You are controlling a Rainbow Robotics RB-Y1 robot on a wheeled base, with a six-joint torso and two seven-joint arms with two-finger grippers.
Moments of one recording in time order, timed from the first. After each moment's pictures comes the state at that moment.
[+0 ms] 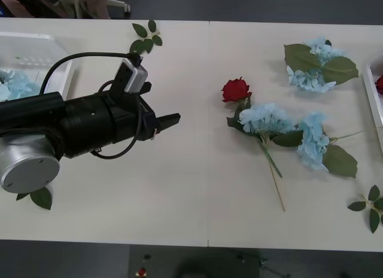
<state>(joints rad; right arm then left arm) -1.00 -1.11 0.25 -0.72 -1.39 1.54 0.94 -0.35 0.96 -0.56 -2.09 0.94 0.41 -1.66</state>
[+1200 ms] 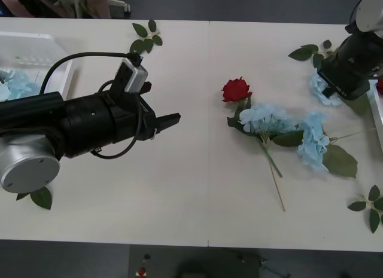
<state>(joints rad) -1.18 -0.75 0.70 -0.59 -1.14 1.34 0.55 -0.36 0.96 -0.56 -2.09 0.94 0.41 -1.66</state>
